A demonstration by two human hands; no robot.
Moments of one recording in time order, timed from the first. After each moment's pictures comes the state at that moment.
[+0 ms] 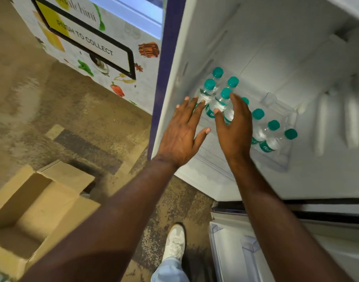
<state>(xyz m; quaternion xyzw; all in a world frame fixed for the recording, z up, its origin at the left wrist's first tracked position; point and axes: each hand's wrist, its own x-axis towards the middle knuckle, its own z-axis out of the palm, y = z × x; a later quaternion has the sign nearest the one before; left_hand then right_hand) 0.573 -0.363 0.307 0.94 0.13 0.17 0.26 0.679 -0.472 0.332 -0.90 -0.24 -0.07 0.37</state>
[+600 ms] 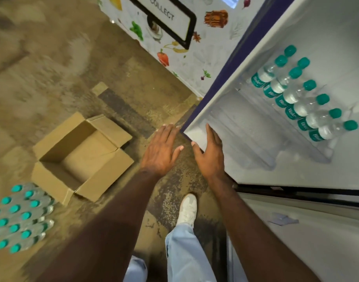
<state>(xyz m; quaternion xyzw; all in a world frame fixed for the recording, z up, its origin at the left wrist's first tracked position) 0.336 -0.340 0.221 0.92 0.30 0.02 0.25 0.467 -0.454 0.228 -0.89 -0.32 0.15 0.29</state>
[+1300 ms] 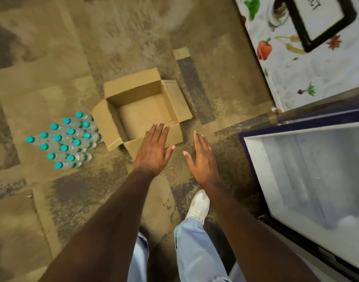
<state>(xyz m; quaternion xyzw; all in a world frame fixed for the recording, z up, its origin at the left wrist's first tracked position) 0.132 -0.303 0.121 0.80 0.55 -0.03 0.24 0.315 -0.362 0.109 -0.73 -0.61 0.29 0.11</state>
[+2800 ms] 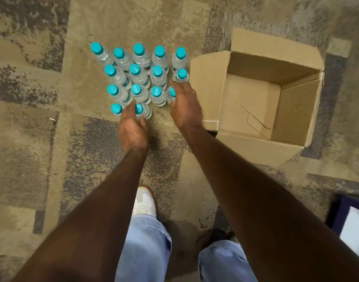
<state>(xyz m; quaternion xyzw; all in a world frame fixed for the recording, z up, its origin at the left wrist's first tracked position) -0.180 -0.329 -0.138 0.28 0.91 0.23 0.21 -0.076 -0.216 -0.126 -0.54 -0.78 0.30 0.02</state>
